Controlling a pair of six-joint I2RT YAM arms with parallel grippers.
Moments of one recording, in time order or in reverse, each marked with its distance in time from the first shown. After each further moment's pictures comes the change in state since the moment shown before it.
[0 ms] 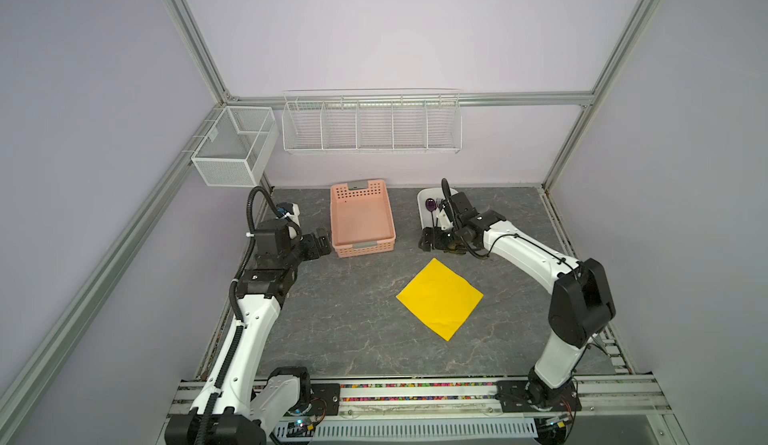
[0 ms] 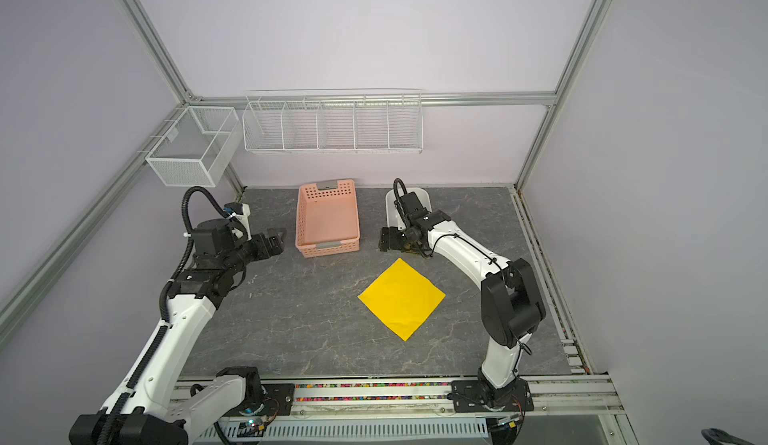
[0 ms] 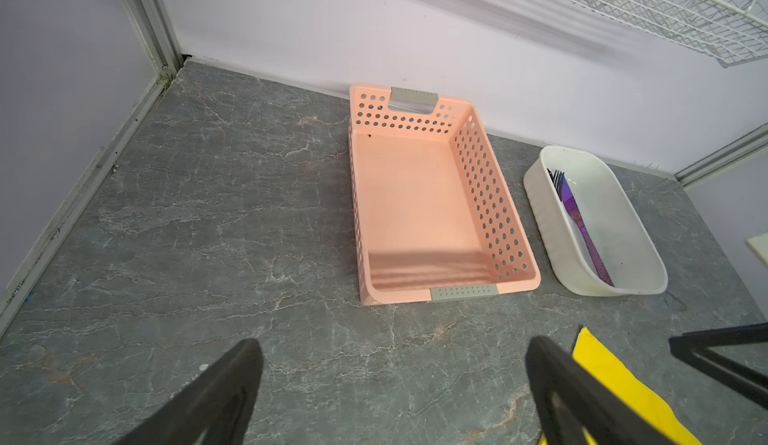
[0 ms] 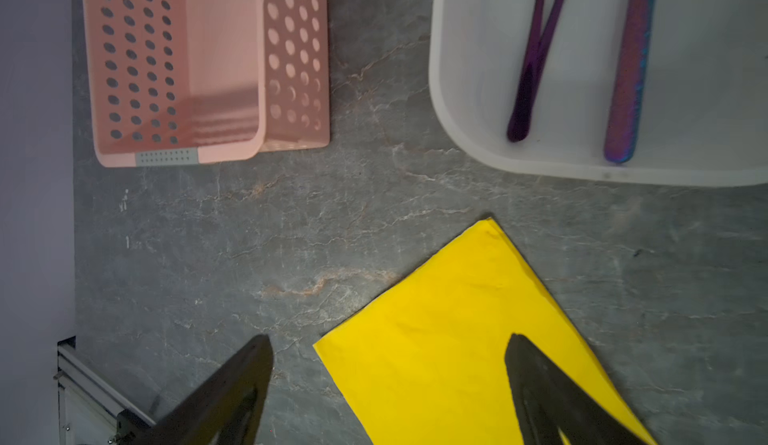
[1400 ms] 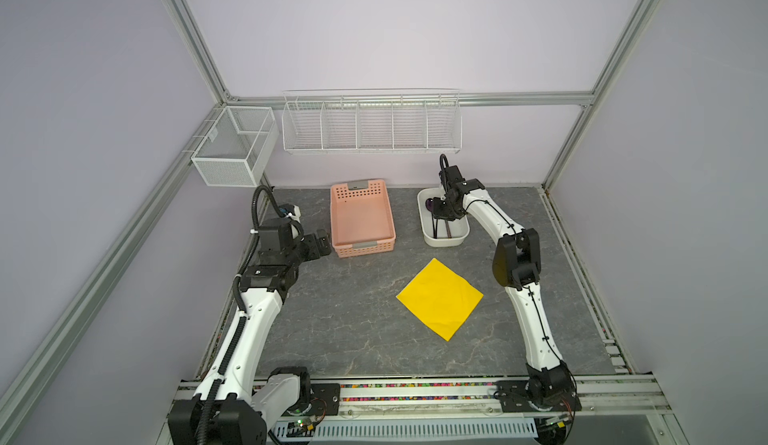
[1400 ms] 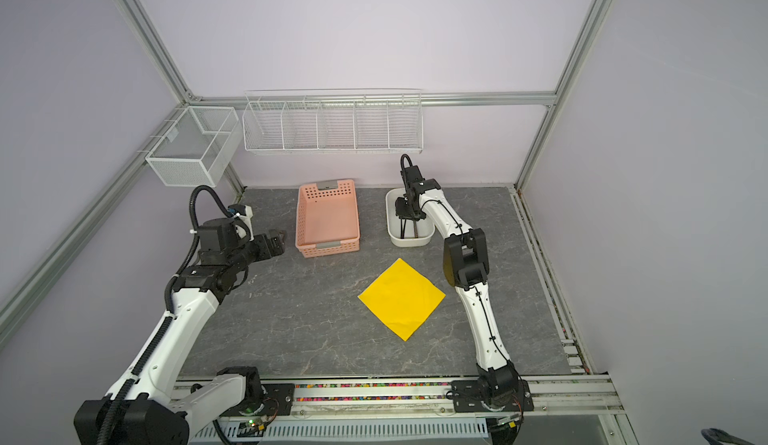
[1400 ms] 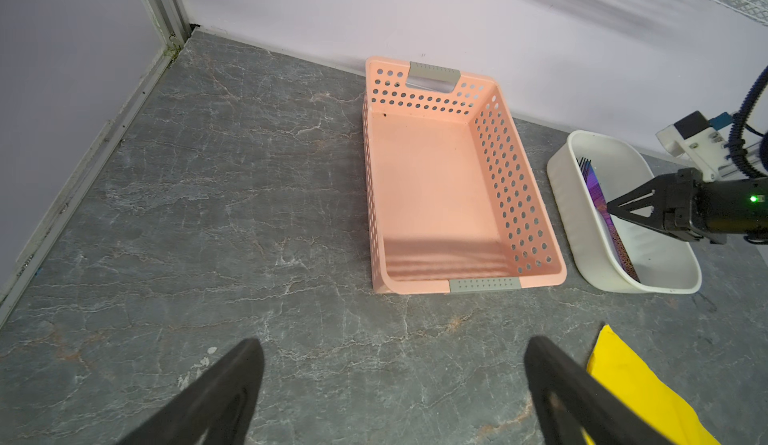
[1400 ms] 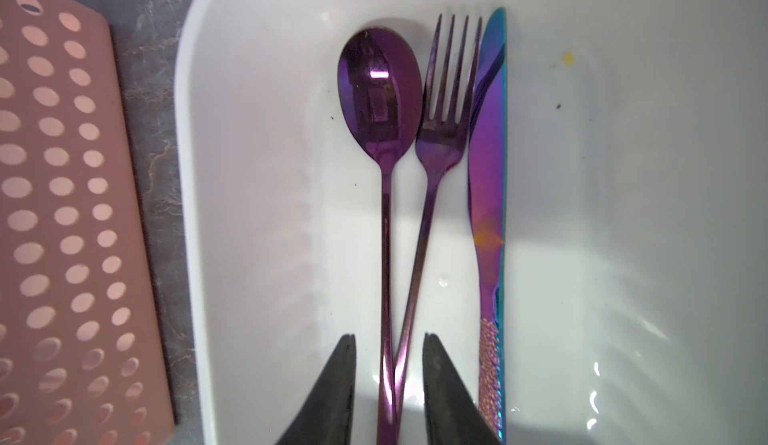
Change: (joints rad) left arm 0.003 0.047 0.000 -0.015 -0.024 -0.003; right arm -0.162 0.750 0.917 -0.241 0.084 -0.098
